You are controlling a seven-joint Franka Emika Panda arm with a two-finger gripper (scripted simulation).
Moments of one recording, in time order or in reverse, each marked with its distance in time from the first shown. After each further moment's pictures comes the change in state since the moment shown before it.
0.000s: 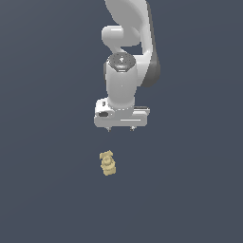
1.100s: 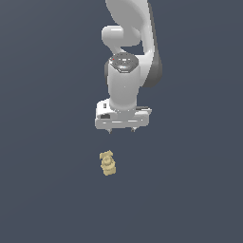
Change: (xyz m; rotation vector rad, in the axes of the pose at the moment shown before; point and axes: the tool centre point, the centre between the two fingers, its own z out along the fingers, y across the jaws) arm 0.008 -0.004 -0.003 -0.007 -0.005 -0.067
